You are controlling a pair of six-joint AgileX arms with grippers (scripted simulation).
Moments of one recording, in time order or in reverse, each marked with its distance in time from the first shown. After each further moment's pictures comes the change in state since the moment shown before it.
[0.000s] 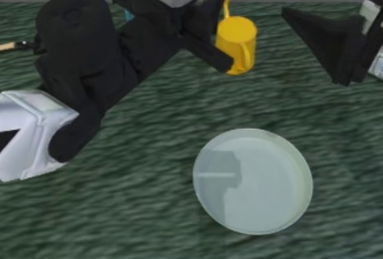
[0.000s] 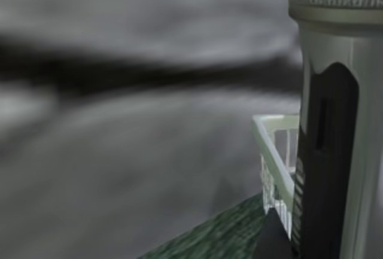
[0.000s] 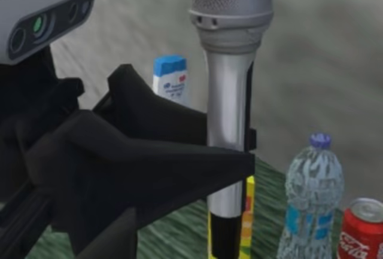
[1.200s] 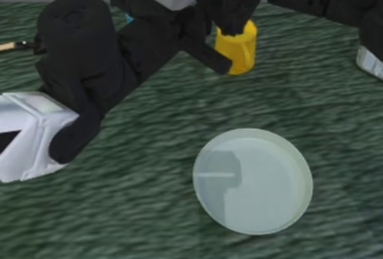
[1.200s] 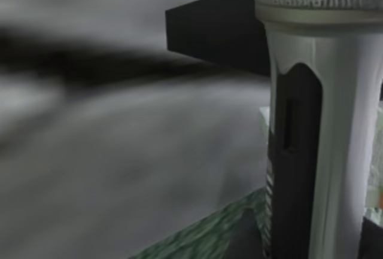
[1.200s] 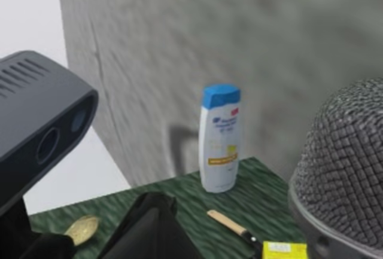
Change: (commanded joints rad) left arm 0.000 0.000 0.000 0.000 0.000 0.000; right arm 0.225 0.436 0.344 0.084 0.104 0.013
